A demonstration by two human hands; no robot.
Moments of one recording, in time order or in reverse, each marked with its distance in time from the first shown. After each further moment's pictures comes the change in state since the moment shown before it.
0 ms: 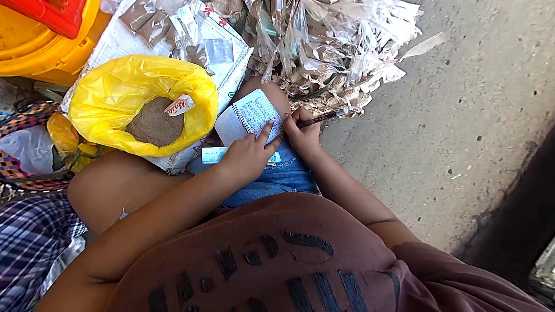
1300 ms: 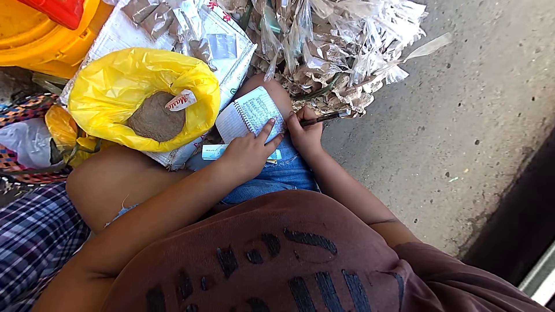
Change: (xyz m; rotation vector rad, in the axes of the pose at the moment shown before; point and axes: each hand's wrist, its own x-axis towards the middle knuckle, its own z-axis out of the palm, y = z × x) left_hand -0.001 -0.004 0.006 -0.068 0.019 0.005; right_hand -0.003 0.006 0.000 -0.076 0.076 0.023
